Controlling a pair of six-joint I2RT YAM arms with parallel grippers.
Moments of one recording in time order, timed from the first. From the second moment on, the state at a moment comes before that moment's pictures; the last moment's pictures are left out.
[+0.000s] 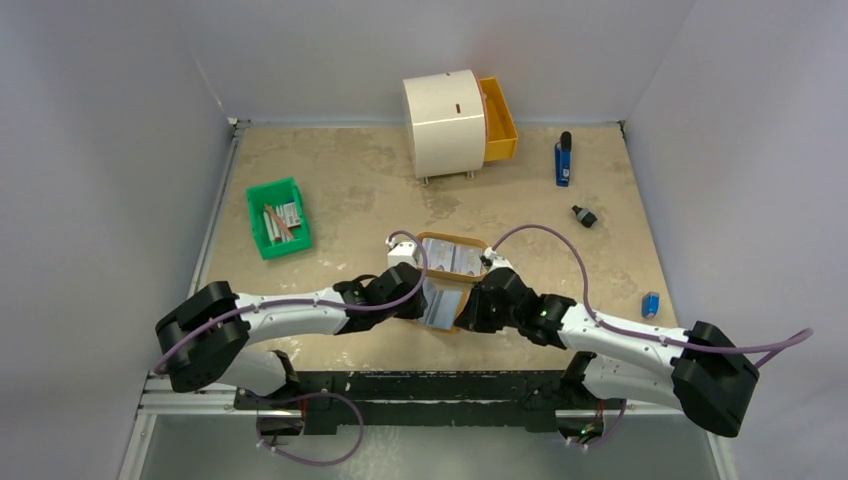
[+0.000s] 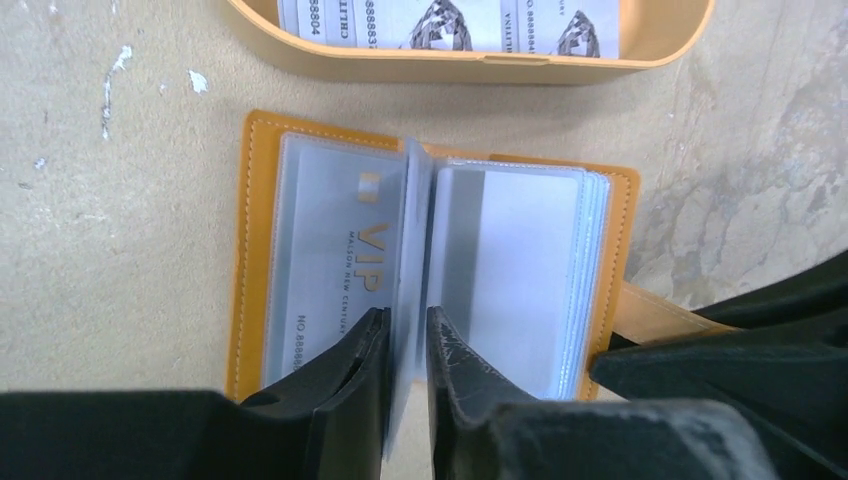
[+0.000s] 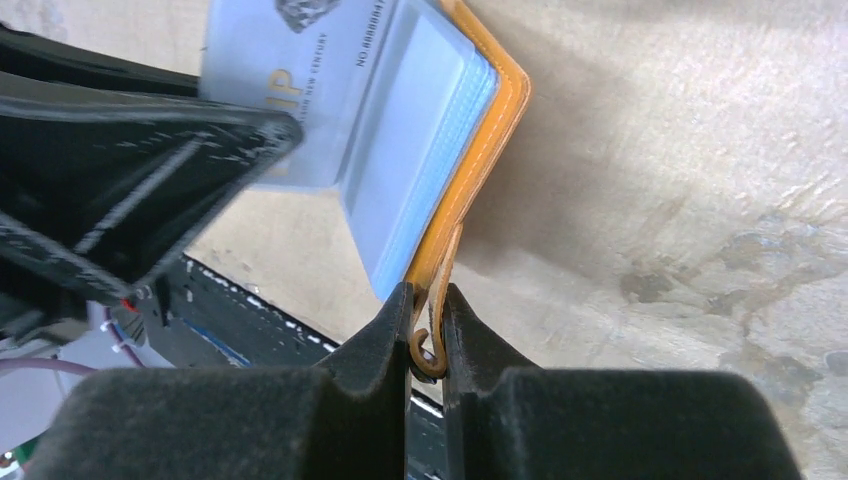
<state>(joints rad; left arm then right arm) -1.03 1.41 0.65 -0.05 -0.27 -0.83 0.92 1.08 0.45 -0.18 0.01 0.94</state>
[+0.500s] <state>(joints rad) -1.04 1.29 0.53 -0.01 -0.30 -0.96 0.92 1.02 0.36 -0.13 0.02 1.01</state>
